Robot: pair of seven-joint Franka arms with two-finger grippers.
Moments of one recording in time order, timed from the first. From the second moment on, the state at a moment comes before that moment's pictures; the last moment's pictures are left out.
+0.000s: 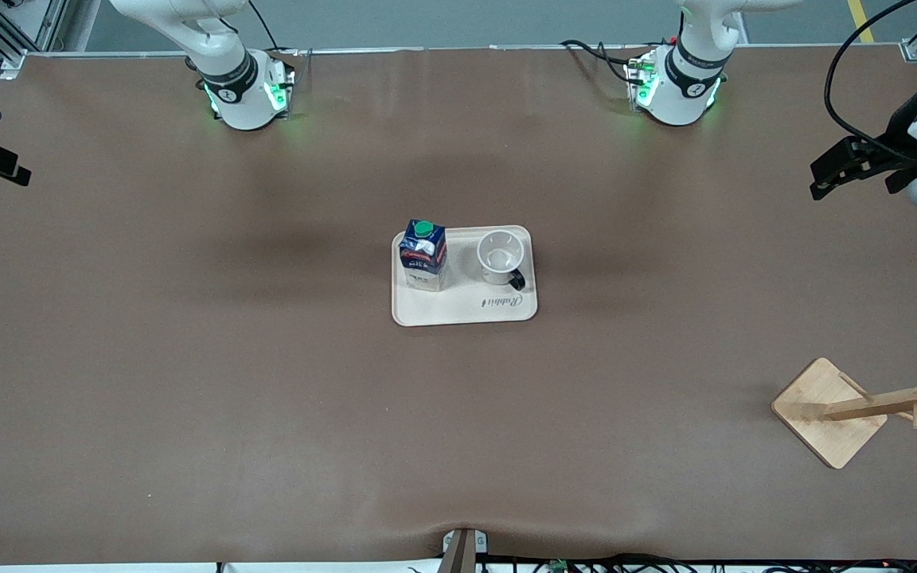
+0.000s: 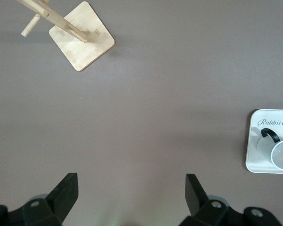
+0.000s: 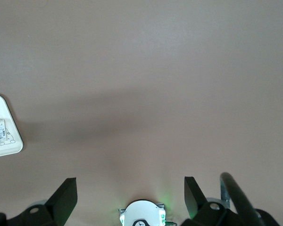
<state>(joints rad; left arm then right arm) -0.02 -0.06 -0.07 -1.59 0.04 1.53 -0.15 0.06 0.01 -0.19 -1.47 0.00 1.32 0.01</state>
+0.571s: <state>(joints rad) -0.02 -0.06 -0.07 -1.58 0.04 1.53 -0.15 0.06 0.01 -0.19 -1.47 0.00 1.31 0.02</state>
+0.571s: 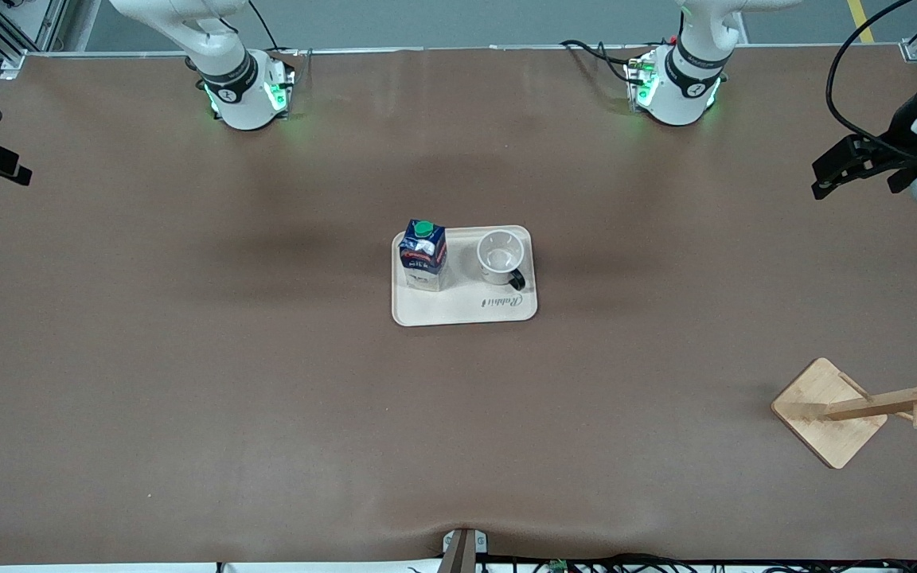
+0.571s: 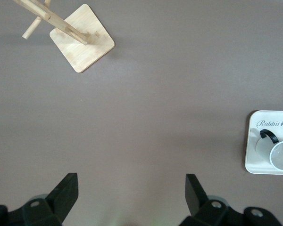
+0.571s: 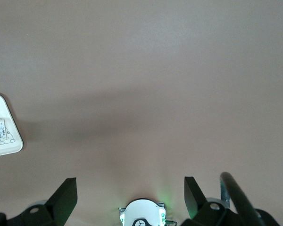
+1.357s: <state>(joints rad) -0.02 -0.06 -0.07 -1.58 0.04 1.53 -0.15 0.05 0.01 -0.20 -1.47 0.02 1.30 0.02</state>
